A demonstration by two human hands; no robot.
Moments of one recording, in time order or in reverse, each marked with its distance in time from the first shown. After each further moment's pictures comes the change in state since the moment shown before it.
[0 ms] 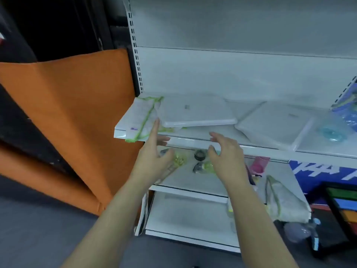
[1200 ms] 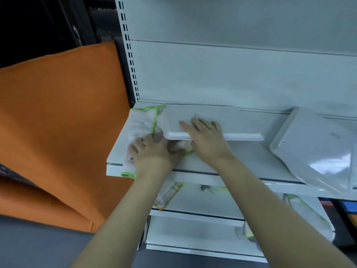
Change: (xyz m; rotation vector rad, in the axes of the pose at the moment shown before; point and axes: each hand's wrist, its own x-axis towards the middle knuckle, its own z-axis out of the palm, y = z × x) left_hand 0.185 -0.070 0.008 0.890 -0.061 -0.227; right_hand 0.183 0.002 0.130 -0.664 -0.264 -0.353
